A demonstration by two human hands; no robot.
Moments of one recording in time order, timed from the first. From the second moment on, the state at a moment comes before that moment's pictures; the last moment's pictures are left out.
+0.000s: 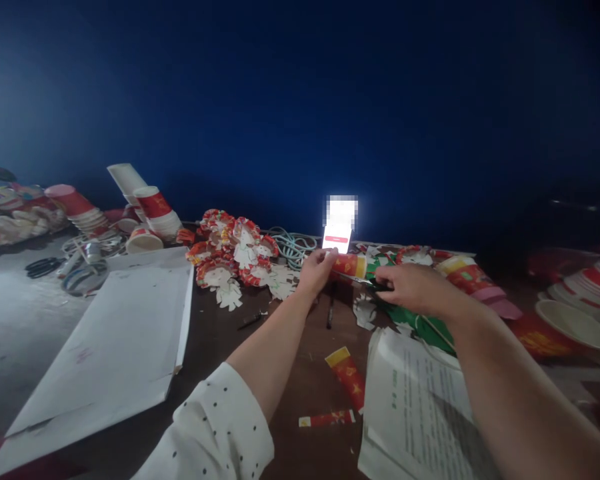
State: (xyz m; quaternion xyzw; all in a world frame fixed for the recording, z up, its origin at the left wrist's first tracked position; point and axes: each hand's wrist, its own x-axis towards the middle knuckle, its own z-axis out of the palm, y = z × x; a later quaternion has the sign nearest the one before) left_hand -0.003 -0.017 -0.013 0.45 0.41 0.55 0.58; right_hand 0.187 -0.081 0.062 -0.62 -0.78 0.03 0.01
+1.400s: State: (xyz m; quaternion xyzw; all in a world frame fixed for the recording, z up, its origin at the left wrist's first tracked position) left_hand -0.014 -0.010 -0.009 0.35 0.49 0.68 0.41; right_hand 0.184 -0.067 0.028 -0.61 -0.64 0.39 0.25
